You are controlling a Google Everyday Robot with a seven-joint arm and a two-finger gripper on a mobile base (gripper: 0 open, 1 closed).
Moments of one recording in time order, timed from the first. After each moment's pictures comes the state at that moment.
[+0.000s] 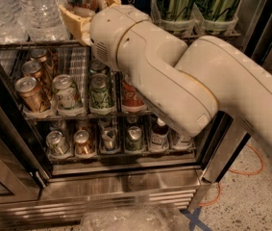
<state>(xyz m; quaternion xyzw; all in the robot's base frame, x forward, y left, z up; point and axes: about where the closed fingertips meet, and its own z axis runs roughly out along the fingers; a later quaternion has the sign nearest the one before) 0.526 0.098 1.084 -0.29 0.59 0.24 0.71</state>
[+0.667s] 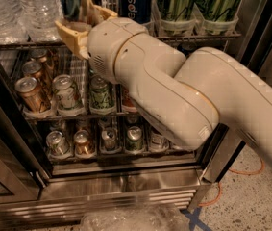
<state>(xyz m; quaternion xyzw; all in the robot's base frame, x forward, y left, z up) 0.511 0.102 1.068 -0.29 0.61 0.24 0.70</state>
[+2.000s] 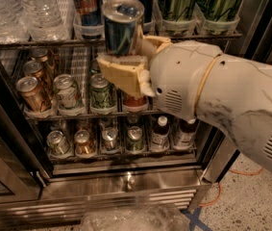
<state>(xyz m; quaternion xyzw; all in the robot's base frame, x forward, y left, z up) 0.425 0.021 1.049 -0.35 0.65 0.25 0.62</state>
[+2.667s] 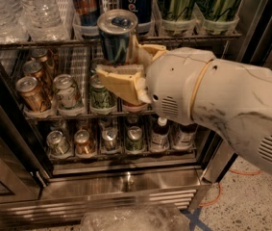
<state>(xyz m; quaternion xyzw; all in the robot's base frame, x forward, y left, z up) 0.422 0.022 1.033 -0.37 0.66 0.24 0.60</state>
